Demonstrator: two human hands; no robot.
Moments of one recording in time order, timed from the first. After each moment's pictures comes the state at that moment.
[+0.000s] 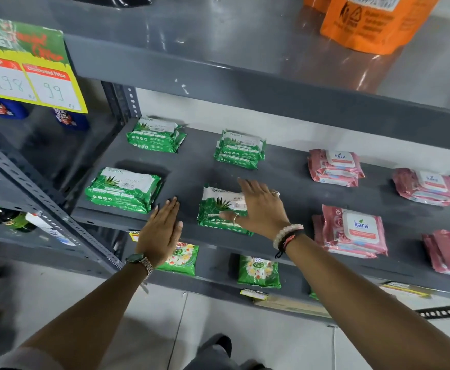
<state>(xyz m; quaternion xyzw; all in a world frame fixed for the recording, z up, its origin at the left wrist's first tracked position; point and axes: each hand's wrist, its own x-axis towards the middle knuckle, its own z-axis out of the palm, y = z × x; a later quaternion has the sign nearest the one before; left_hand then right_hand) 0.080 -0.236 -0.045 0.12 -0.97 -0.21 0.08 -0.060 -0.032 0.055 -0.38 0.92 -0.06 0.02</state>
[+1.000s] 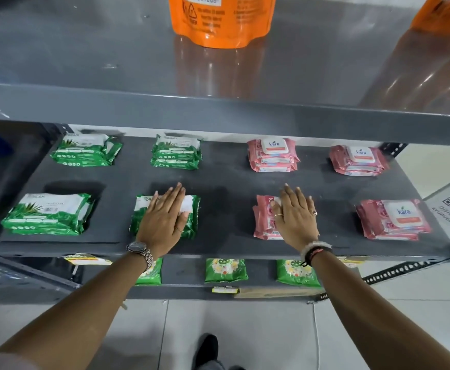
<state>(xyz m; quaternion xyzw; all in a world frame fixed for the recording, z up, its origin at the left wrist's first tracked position) -0.014 -0.128 0.000 0.01 -0.99 -0.10 0.07 -0.114 0.167 0.019 -0.14 0.99 -0.11 0.00</state>
